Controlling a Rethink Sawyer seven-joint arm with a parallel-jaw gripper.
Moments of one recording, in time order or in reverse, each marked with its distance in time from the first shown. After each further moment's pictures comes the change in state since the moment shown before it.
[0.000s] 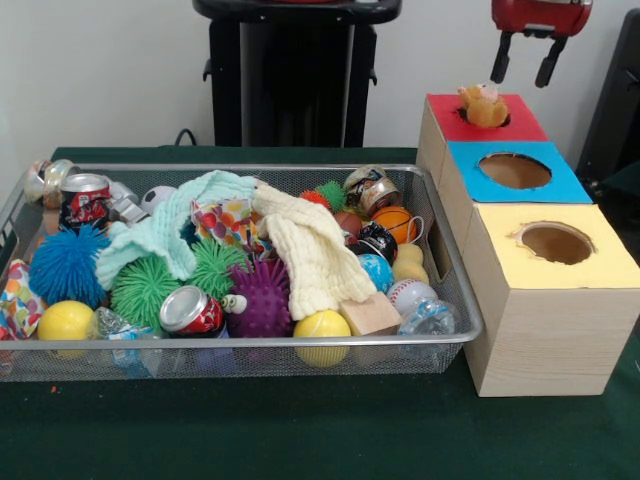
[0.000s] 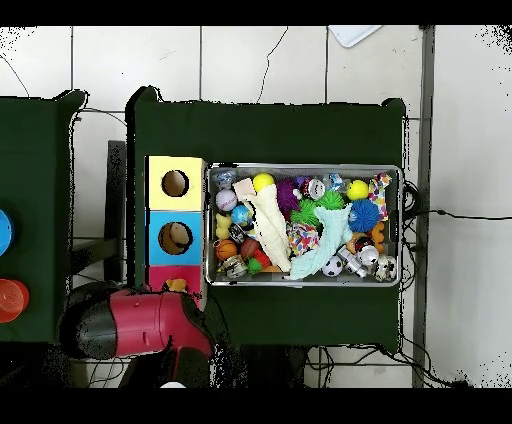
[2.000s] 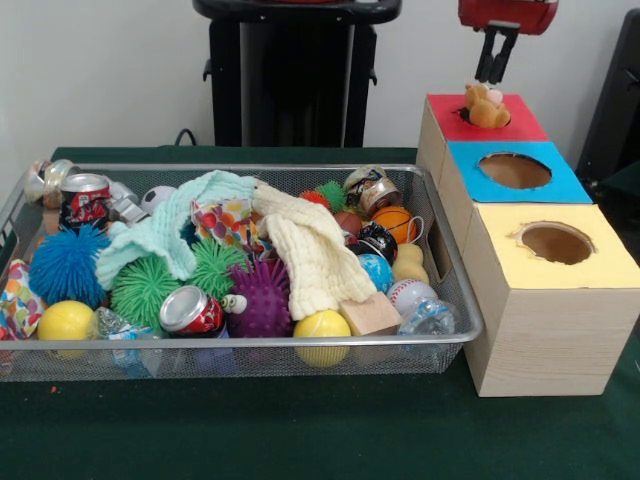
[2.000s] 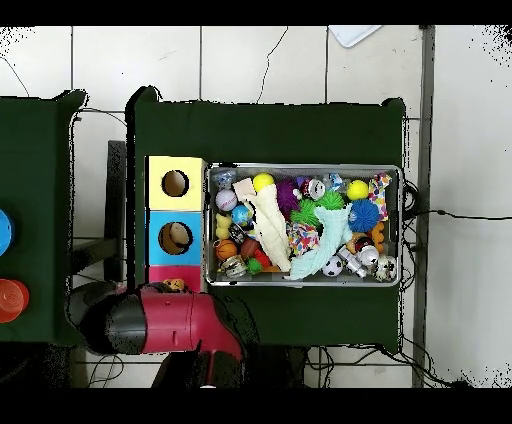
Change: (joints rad) arm -0.081 -0.026 -0.006 0.039 0.000 0.000 0.000
